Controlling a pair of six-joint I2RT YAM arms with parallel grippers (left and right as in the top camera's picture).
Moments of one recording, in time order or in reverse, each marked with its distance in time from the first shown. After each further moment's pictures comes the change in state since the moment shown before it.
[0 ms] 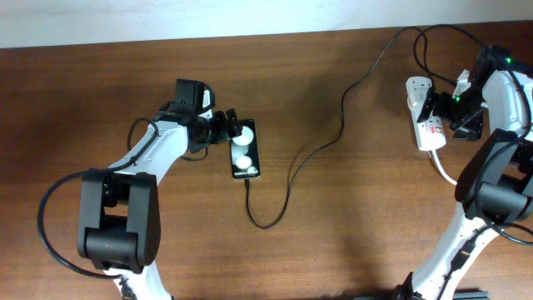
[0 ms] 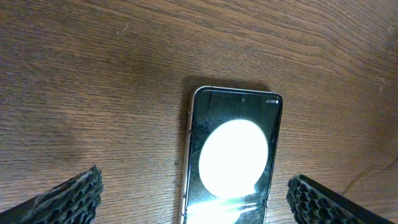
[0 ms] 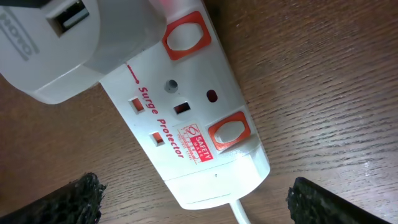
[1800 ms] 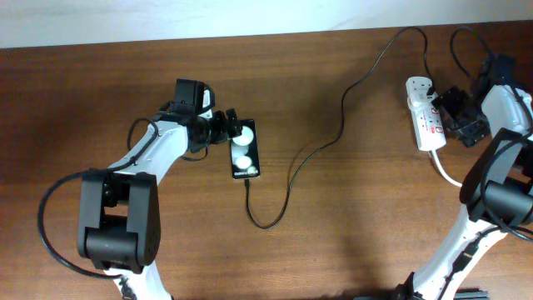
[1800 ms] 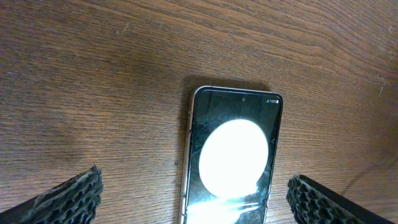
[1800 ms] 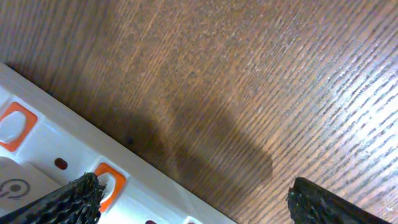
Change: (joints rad) left arm 0.000 0.000 0.000 0.000 0.000 0.000; right arm -0.036 -0.013 -0.170 0.359 0.095 0.515
